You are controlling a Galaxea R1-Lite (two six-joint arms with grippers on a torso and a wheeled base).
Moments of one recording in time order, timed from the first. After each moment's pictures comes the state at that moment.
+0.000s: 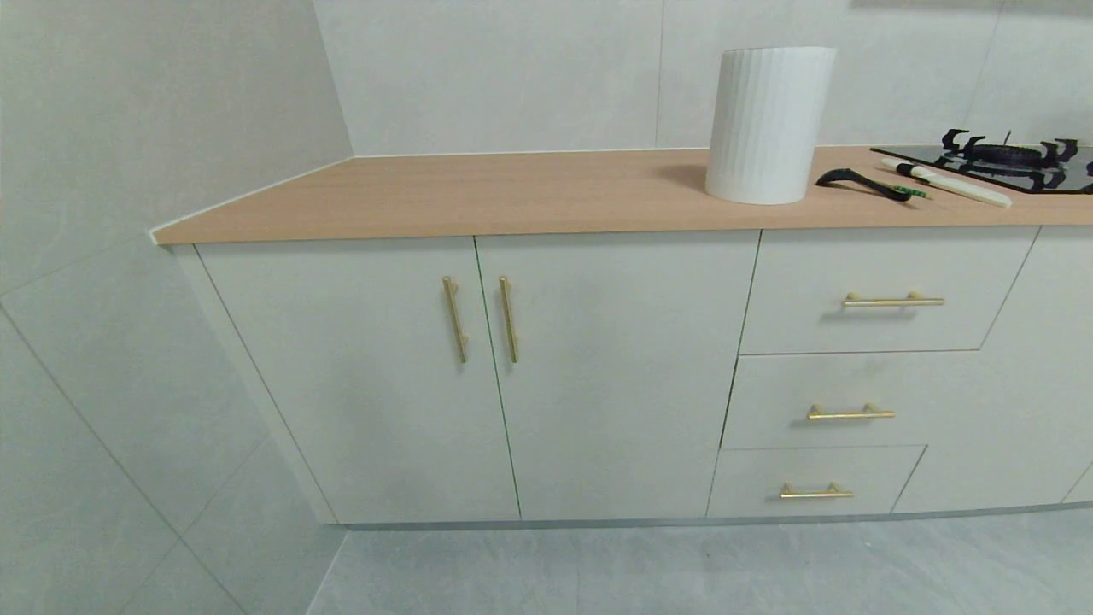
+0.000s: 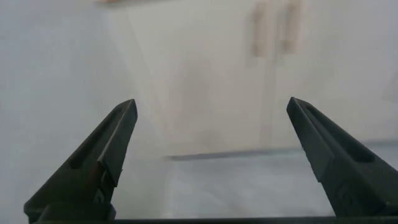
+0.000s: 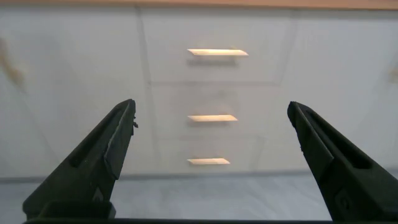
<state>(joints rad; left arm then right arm) -0.19 0.23 -0.39 0.14 0.27 0.16 0.09 0.23 -0.36 0.07 -0.21 -0.08</state>
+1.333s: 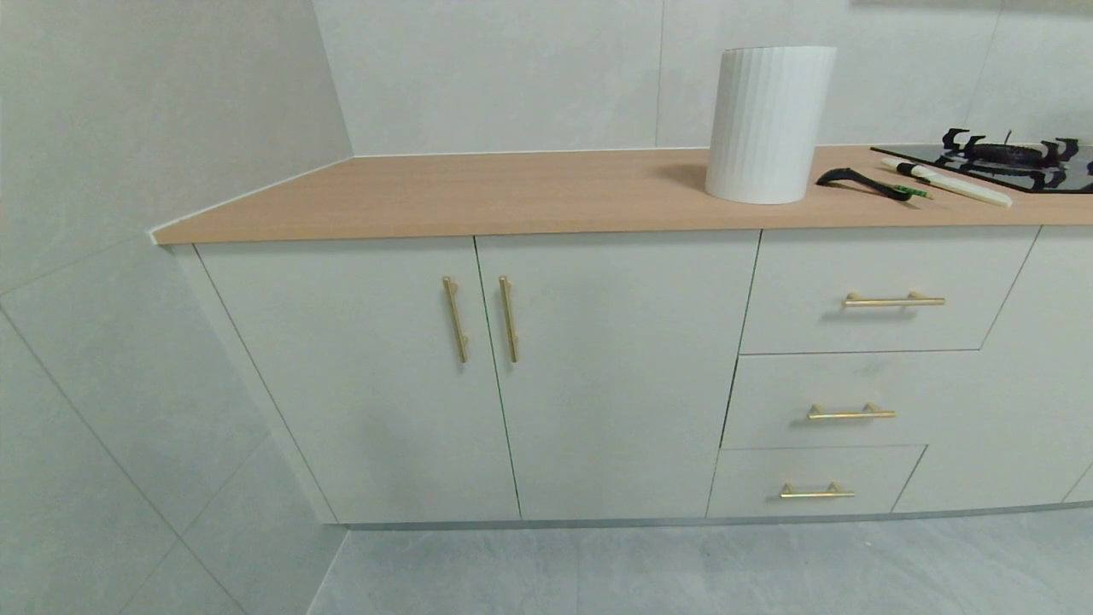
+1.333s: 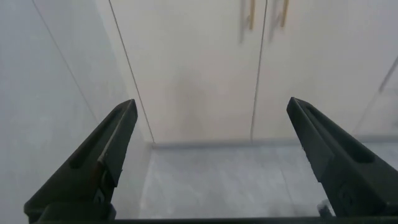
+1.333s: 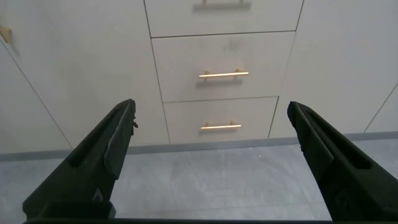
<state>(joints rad) 0.00 0.00 0.00 0.00 0.02 0.06 0.00 0.00 0.00 0.00 -0.05 0.02</state>
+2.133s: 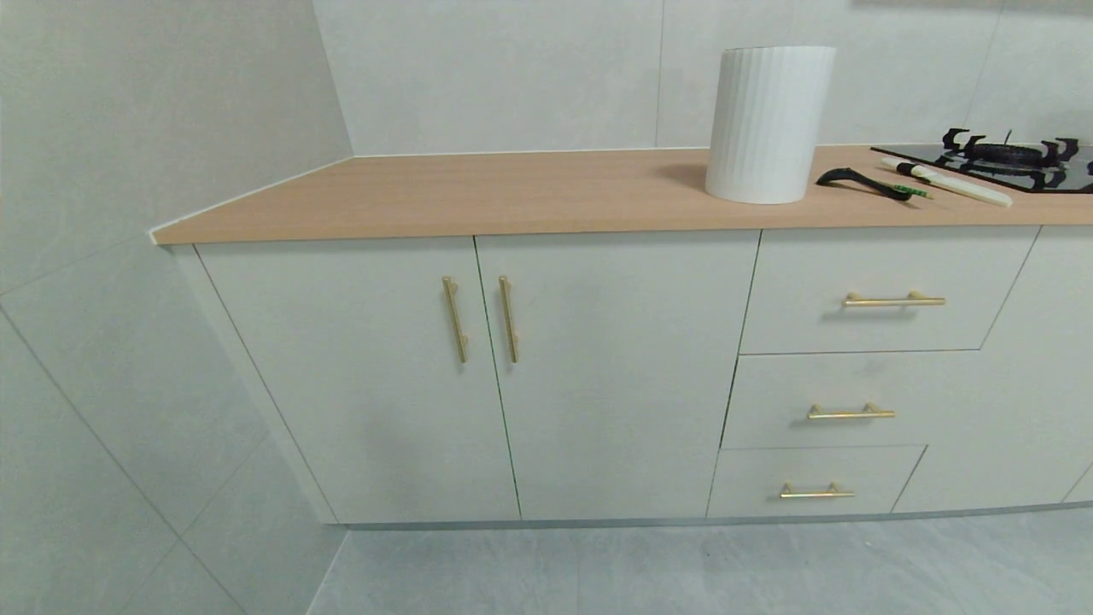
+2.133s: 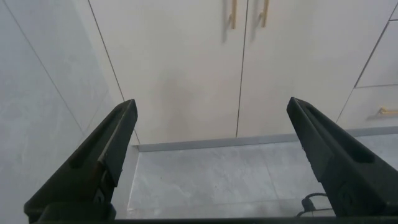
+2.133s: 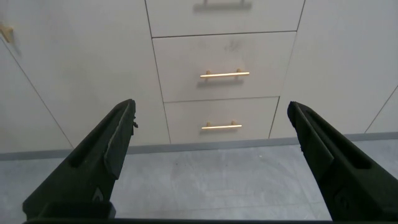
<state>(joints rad) 0.00 0.00 0.00 0.00 -0.05 0.04 0.00 0.00 0.00 0.01 -0.05 0.02</state>
